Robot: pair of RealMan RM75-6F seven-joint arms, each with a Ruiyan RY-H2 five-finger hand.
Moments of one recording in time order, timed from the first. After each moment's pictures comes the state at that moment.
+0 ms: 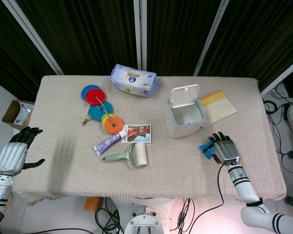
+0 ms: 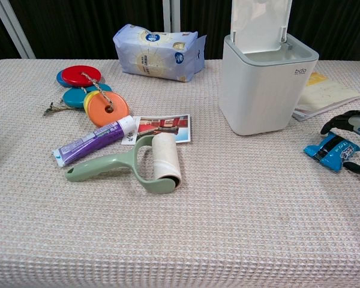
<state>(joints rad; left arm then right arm) -0.18 -1.10 -0.04 -1.62 1.48 1.37 -0.03 0.44 -1.48 0.06 -1.39 -1.14 1.00 -0.46</state>
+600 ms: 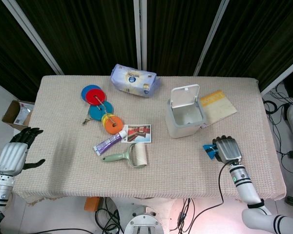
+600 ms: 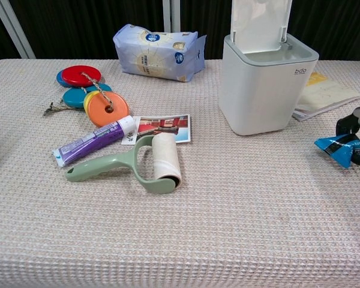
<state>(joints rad) -0.18 -1.10 -0.04 -1.62 1.48 1.37 -0.03 0.42 -1.46 0.06 -1.41 -1.21 1.10 -0.44</state>
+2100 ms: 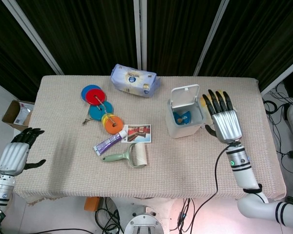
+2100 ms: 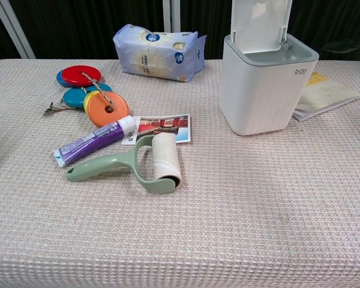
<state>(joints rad) -0.19 -1.10 -0.04 -1.61 1.47 1.36 -0.02 0.50 -1.33 0.20 -1.66 -1.33 1.35 -0.51</state>
